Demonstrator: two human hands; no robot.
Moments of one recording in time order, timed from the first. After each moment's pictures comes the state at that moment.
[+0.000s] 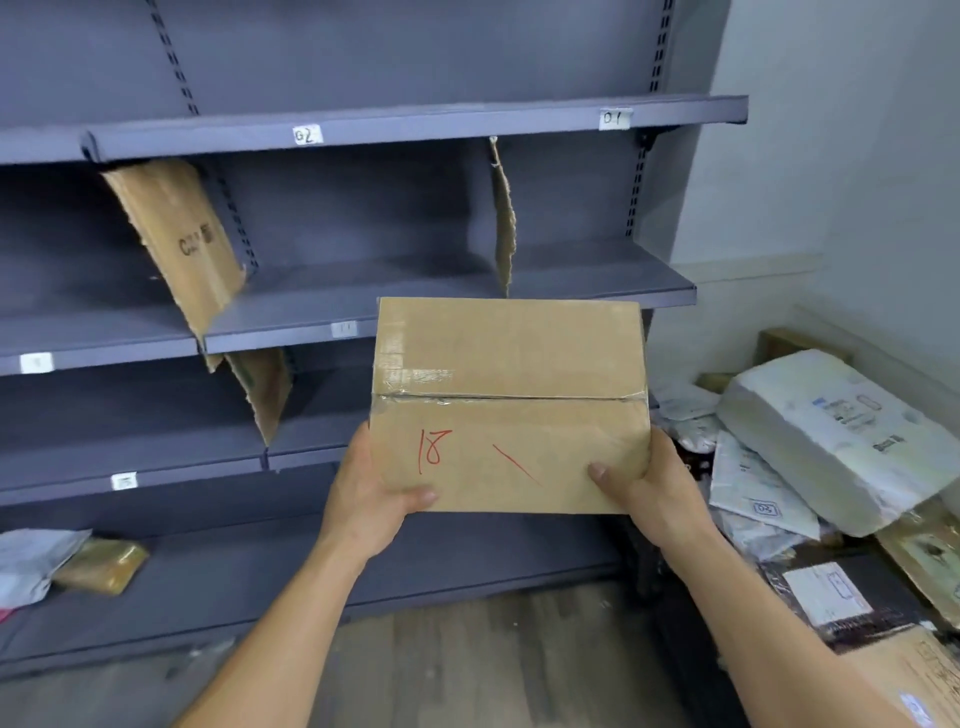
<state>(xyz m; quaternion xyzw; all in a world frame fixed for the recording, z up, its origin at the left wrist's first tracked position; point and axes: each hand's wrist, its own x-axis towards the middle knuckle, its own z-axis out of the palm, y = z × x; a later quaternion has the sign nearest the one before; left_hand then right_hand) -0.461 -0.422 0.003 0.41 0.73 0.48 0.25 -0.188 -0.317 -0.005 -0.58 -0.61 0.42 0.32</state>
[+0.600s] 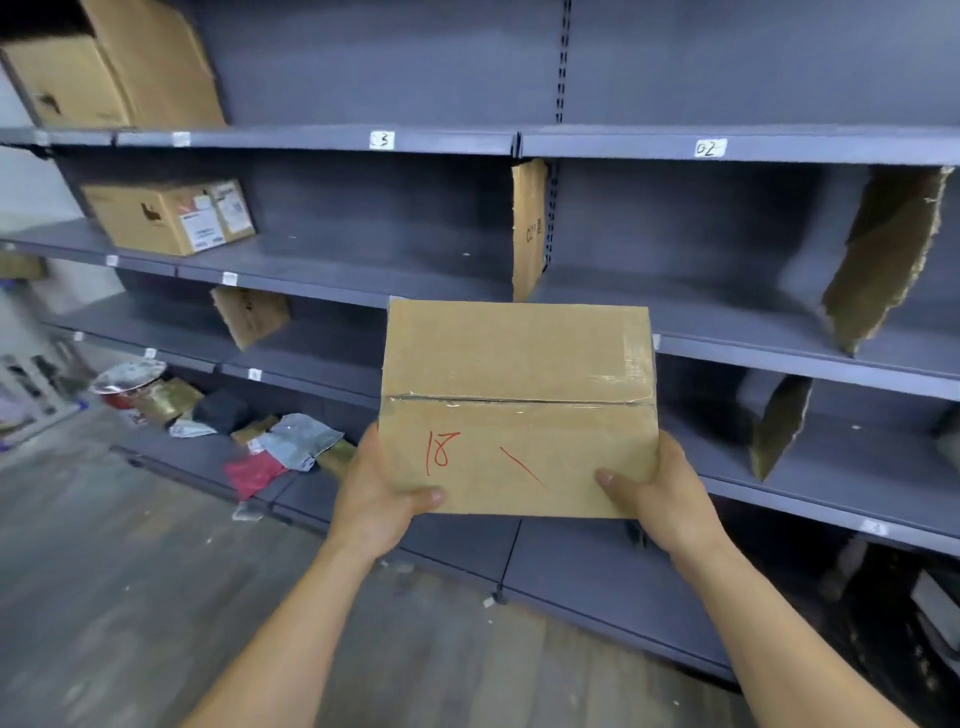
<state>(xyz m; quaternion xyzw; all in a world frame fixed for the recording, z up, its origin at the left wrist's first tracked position) -0.678 -0.636 0.011 0.26 0.79 0.54 0.12 -0.482 -0.415 0.006 -0.40 -0.74 0.49 0.23</state>
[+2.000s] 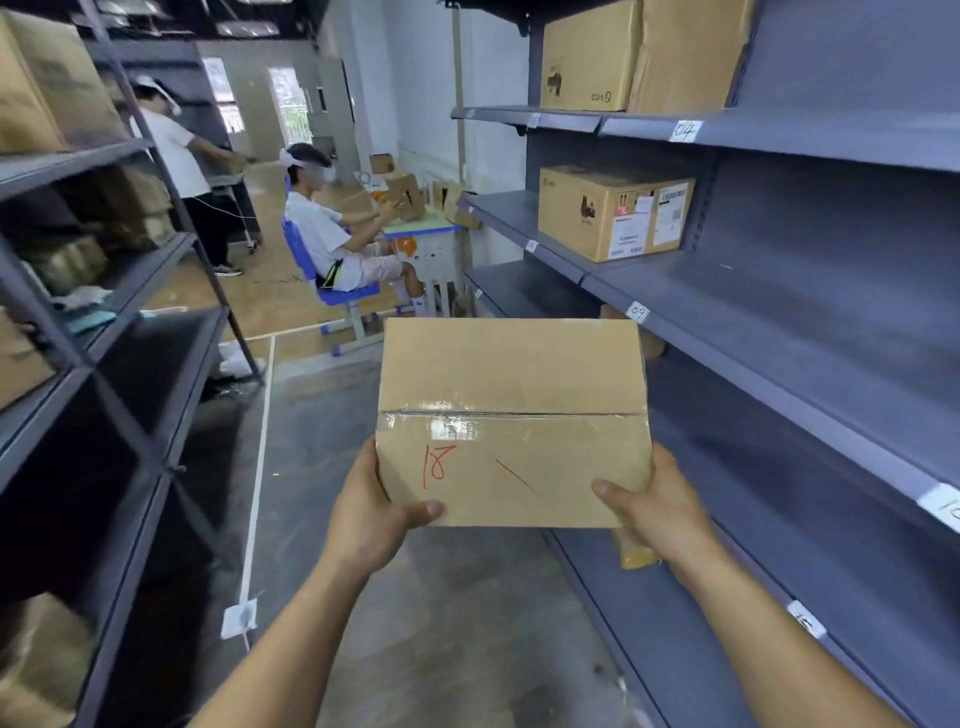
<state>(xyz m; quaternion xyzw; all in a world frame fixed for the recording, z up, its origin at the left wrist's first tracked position) -1.017 -0.884 -0.010 -0.12 0.82 0.55 -0.11 -1.057 -0.580 -0.008 -0.06 -0.83 0.55 -0.01</state>
